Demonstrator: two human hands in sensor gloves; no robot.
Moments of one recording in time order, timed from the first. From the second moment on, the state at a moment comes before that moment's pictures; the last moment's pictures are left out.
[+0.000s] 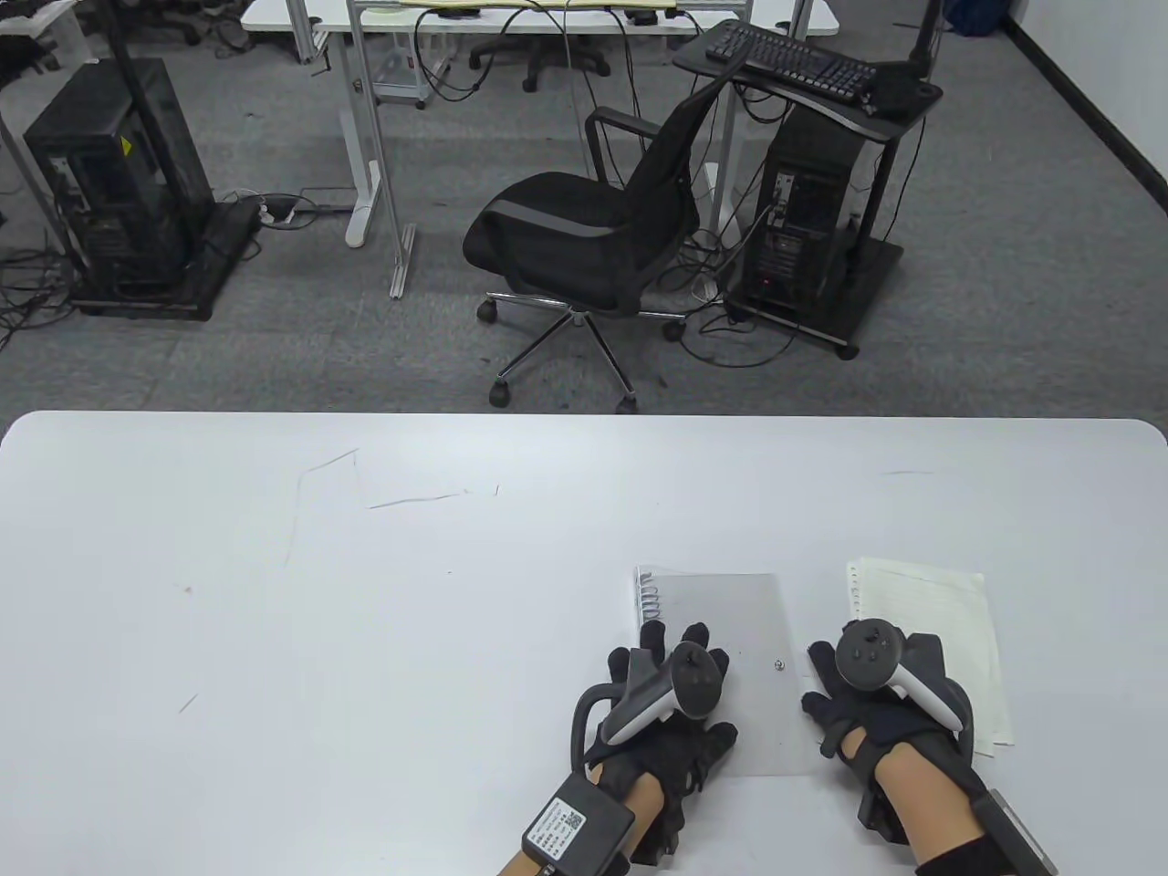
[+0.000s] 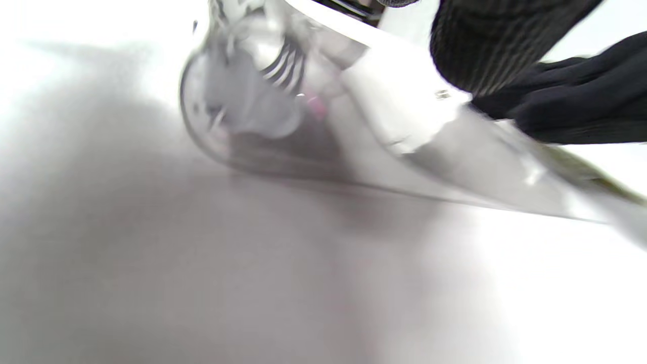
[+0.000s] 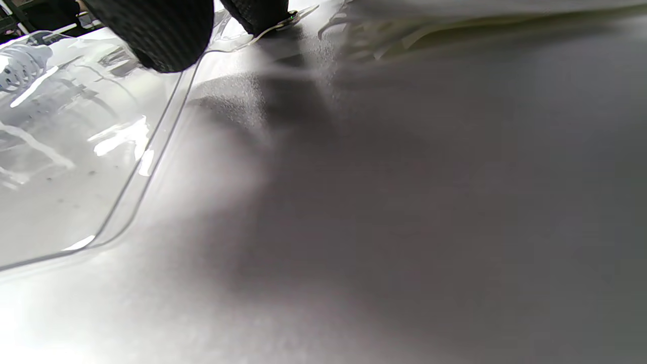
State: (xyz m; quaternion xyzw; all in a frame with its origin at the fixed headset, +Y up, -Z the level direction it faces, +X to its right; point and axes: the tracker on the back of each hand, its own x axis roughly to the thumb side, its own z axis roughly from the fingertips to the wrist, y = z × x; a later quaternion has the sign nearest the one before) left_hand 0.041 -0.770 -0.362 -0.23 -0.16 0.15 0.95; right_hand 0.285 -0.777 -0.382 -0.03 0.20 0.97 0.14
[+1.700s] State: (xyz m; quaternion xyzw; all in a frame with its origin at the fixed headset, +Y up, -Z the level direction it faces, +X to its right) left_hand 0.008 -0.705 -0.349 -0.06 -0.11 -0.09 0.99; right_hand 0.270 -0.774 -0.378 -0.03 0.21 0.97 0.10
